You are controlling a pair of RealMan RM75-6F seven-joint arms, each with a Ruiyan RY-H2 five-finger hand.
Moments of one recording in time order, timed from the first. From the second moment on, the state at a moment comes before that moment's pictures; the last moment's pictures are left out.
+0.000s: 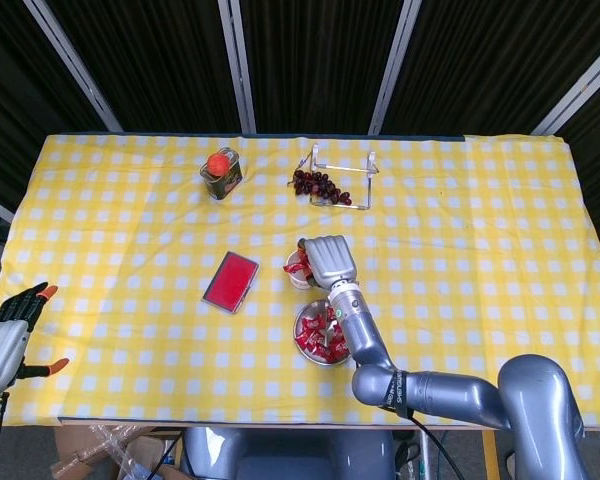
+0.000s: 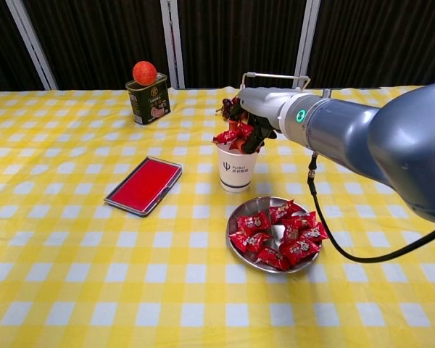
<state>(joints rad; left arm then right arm) -0.14 -1.05 -0.01 -1.73 1.38 1.29 -0.02 1.06 -1.77 0.35 -1.39 -0.52 1.02 -0.73</state>
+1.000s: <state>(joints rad) -0.14 -1.05 -0.01 -1.73 1.38 1.29 -0.03 1.08 -1.75 0.34 -1.43 -0.53 1.06 -0.74</state>
